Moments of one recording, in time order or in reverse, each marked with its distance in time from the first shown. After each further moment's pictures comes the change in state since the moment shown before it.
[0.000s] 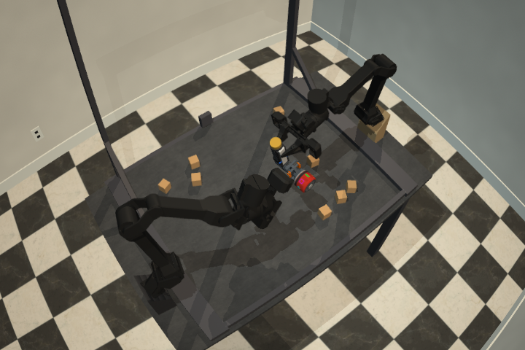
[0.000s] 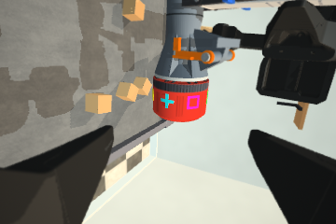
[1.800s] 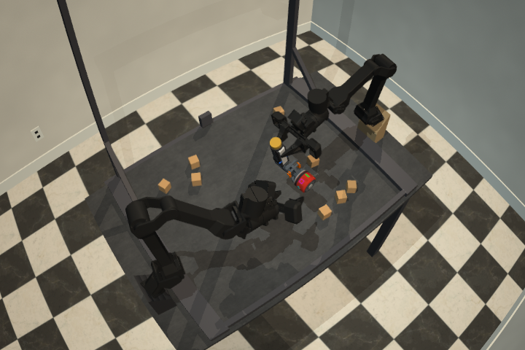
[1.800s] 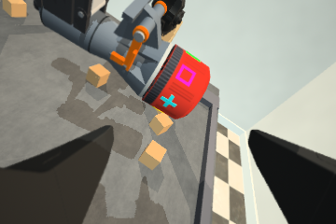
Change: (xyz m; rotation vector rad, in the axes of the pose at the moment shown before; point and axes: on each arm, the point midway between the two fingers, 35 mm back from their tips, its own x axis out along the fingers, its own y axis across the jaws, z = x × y) left arm 0.000 0.000 0.000 0.000 0.000 0.000; right arm 0.024 0.020 -0.011 1.029 -0.064 -0.128
